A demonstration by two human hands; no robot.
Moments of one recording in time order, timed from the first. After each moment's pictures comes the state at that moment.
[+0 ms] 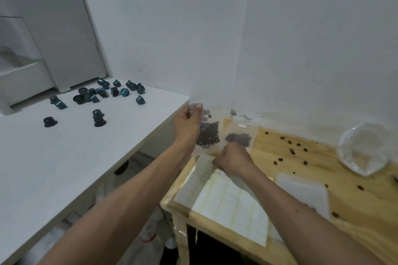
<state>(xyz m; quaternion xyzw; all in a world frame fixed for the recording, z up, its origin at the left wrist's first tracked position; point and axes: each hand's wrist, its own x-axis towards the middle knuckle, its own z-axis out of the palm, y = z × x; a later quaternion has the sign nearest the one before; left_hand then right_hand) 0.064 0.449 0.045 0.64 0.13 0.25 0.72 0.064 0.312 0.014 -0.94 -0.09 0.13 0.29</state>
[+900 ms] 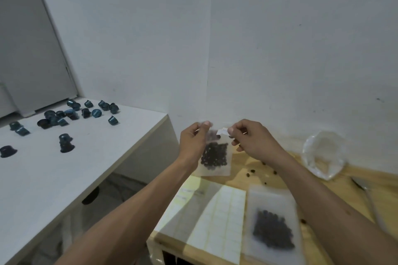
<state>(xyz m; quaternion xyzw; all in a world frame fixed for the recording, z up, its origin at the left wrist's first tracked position) 0.077 0.375 0.058 0.67 0.07 0.14 0.73 0.084 0.204 0.098 -0.87 -0.14 -0.02 0.47</state>
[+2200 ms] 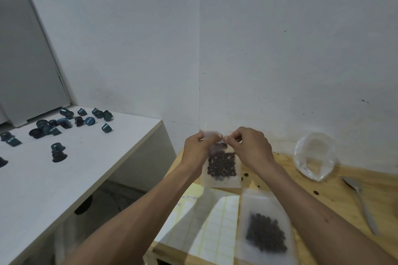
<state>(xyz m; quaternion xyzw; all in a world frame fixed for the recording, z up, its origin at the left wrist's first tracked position) 0.072 0.350 0.061 0.63 0.03 0.05 0.78 0.083 0.200 0.087 -0.94 -0.07 -0.14 0.31</state>
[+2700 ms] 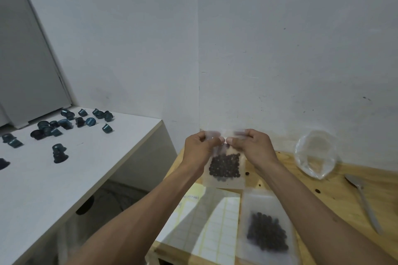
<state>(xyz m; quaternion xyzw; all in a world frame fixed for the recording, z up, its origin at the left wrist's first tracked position) 0.078 0.347 0.057 0.66 0.06 0.10 0.75 0.093 0.190 0.067 -0.74 0.01 -0.03 0.68</state>
